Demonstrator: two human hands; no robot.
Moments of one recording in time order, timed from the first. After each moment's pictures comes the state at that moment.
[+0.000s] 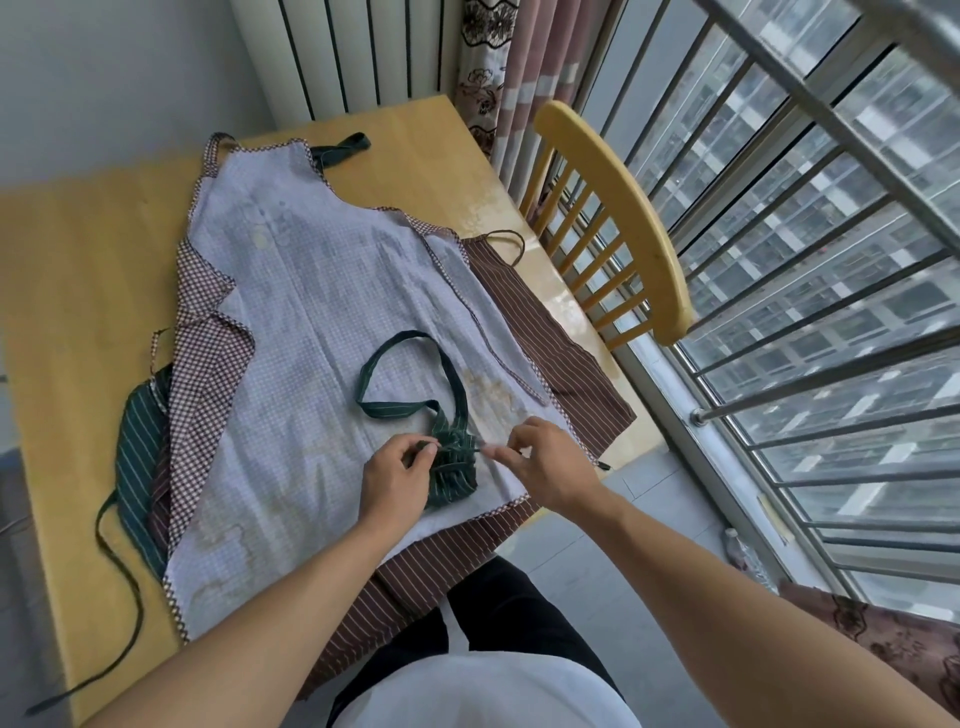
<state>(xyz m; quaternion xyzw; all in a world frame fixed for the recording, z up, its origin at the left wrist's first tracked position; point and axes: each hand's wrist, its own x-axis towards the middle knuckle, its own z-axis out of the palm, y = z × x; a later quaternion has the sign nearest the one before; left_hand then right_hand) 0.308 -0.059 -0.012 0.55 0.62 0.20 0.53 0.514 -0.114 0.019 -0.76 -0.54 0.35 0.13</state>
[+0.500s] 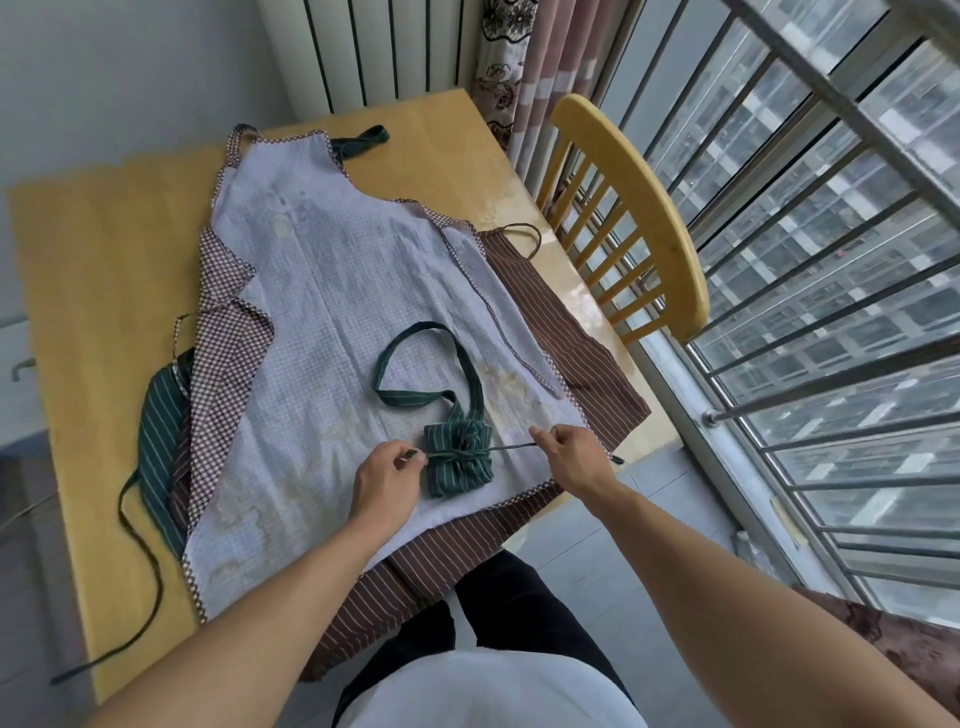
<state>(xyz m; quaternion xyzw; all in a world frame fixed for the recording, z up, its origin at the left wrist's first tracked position) 0.278 -0.063 -0.017 0.57 0.65 0.10 0.49 0.525 -0.119 -0.010 -0.83 -0.31 0.43 0.15</state>
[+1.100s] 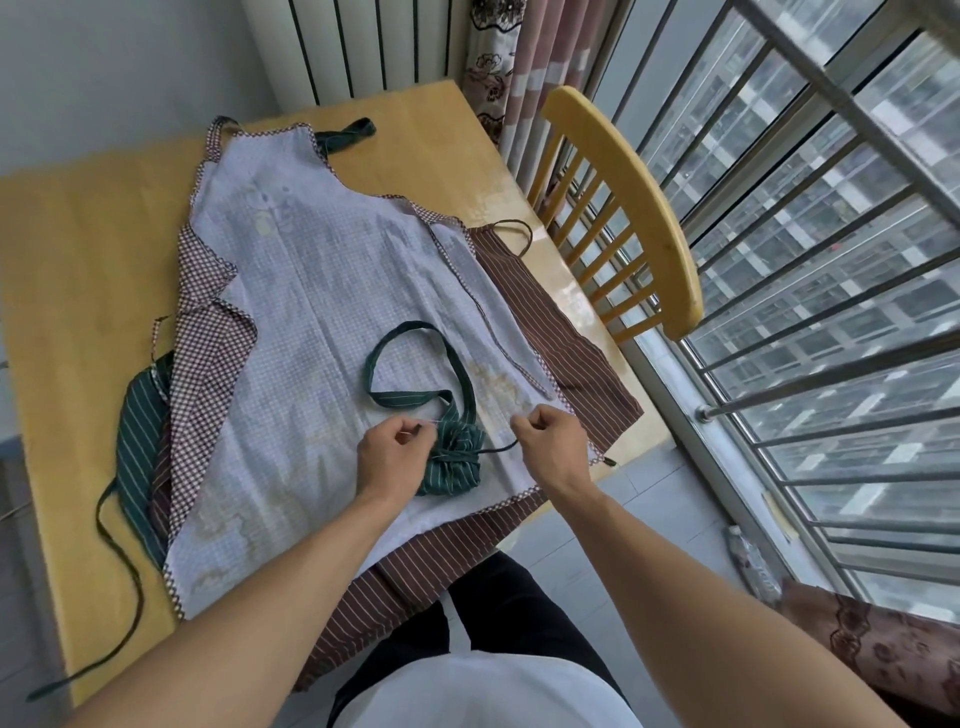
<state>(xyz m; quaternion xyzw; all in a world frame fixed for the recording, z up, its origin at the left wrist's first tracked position) 0.312 -0.044 0.000 0.51 0.65 0.19 0.54 0.498 -0.103 0.012 -0.83 -0.27 0.37 0.31</state>
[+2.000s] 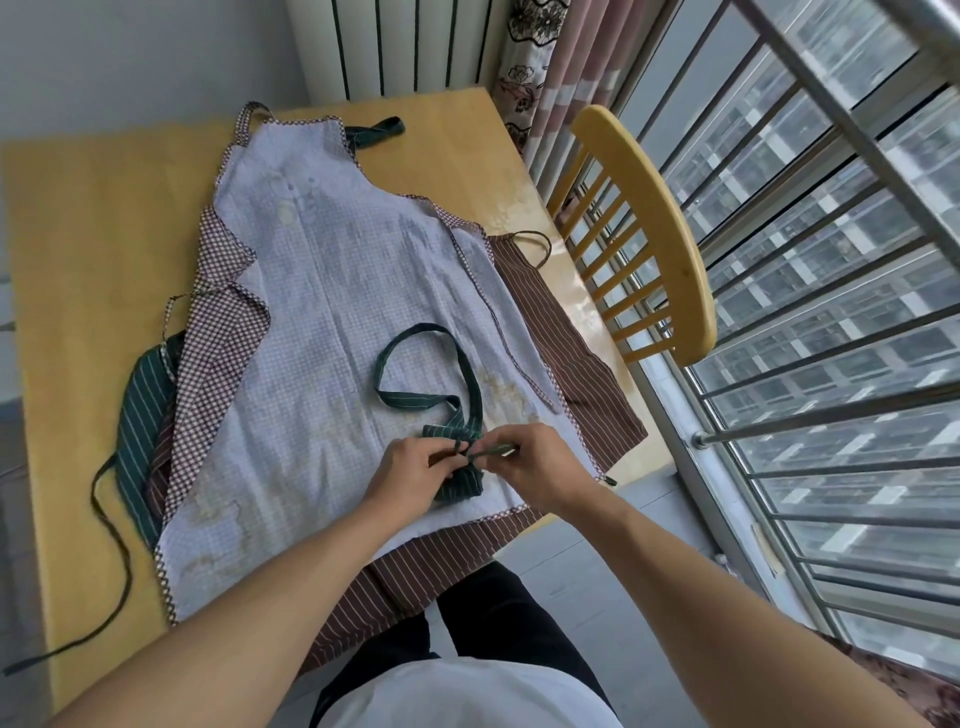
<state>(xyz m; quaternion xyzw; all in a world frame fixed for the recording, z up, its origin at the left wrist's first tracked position) 0.307 -0.049 -0.023 0.65 0.52 0.13 0.54 0.497 -0.092 0.036 -0.67 -0.54 0.47 0.18</state>
